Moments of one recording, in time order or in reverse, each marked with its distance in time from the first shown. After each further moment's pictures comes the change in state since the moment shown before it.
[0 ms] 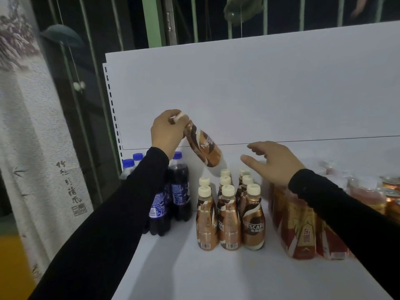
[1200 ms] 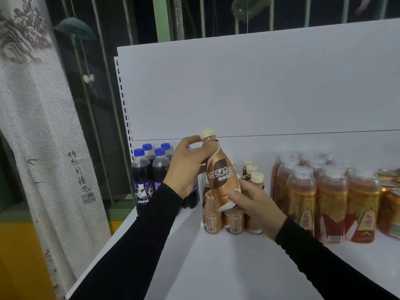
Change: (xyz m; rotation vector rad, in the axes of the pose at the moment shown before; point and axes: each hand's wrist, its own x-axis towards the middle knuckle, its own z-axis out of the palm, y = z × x) left_hand -0.112 -0.005 -0.006 -0.492 -0.275 -0.207; right_hand -0.099 -0.072 0.055 1.181 -0.254 0.145
